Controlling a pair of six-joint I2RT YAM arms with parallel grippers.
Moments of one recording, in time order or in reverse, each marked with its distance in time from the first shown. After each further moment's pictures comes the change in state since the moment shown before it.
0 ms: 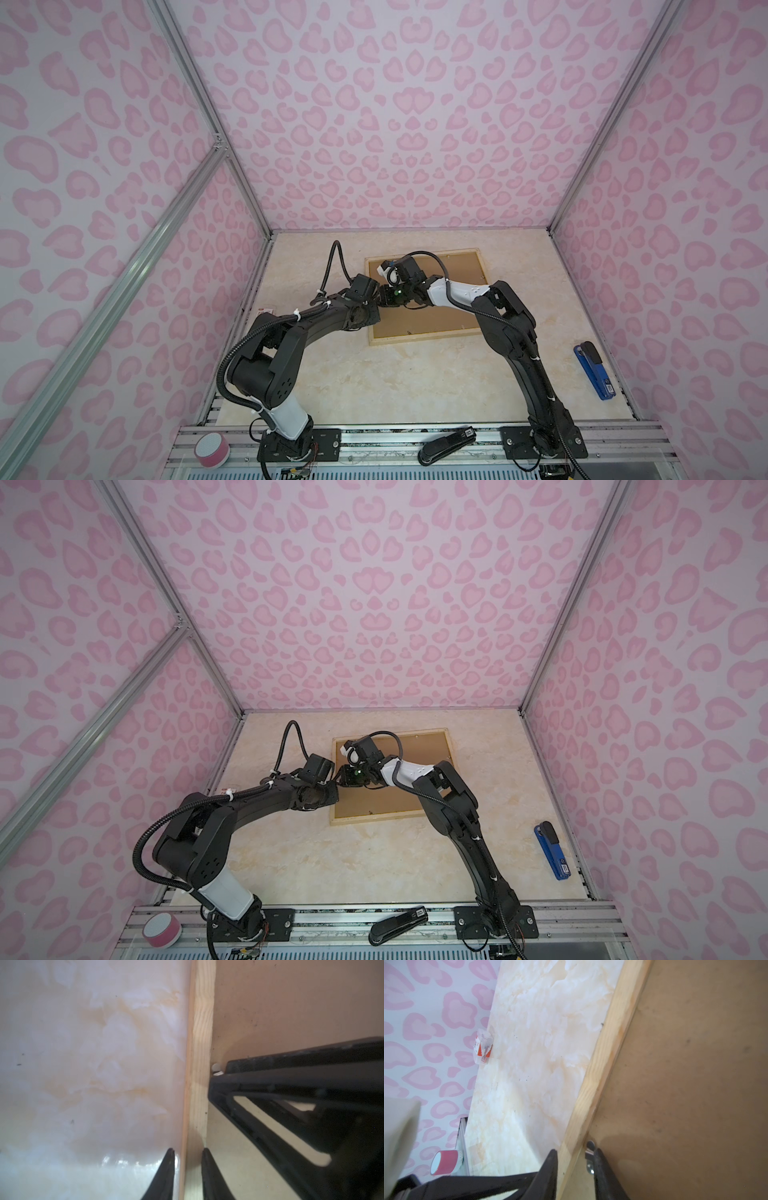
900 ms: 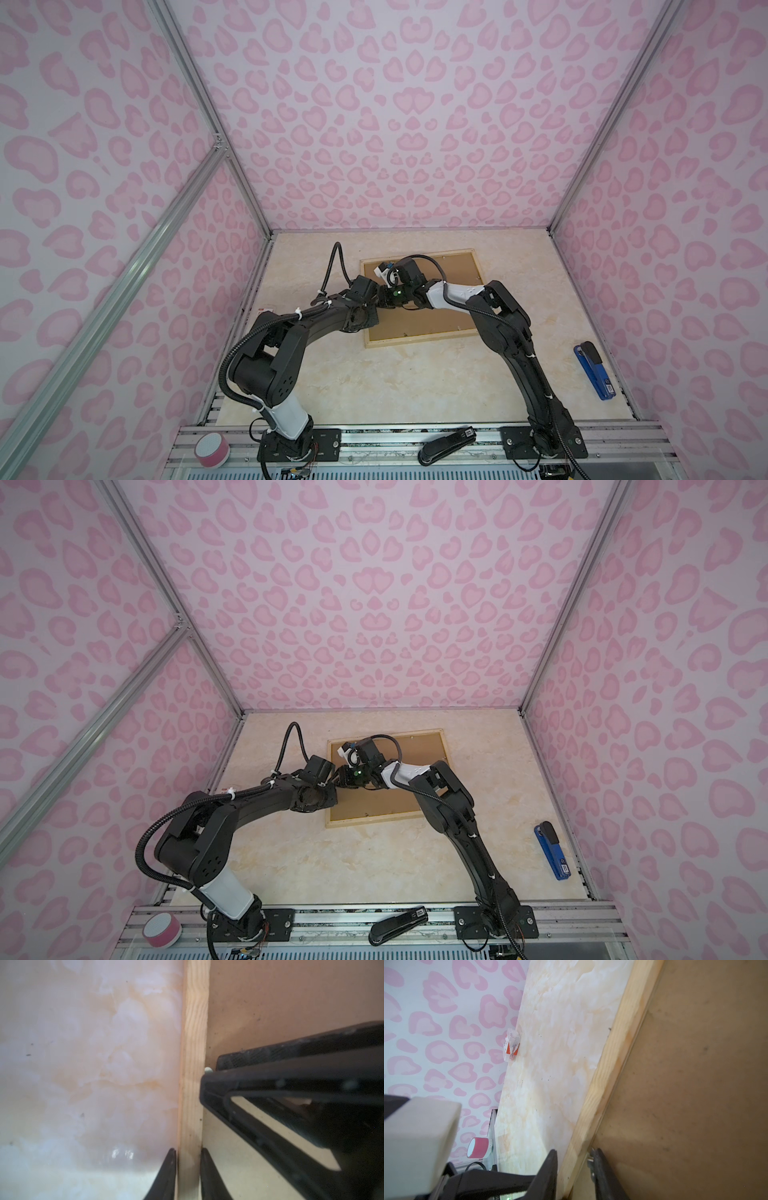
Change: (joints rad) left arm 0.002 0.010 -0.006 -0.022 -0.021 0.007; right arm -0.012 0.052 -0.018 0.153 -0.152 0.090
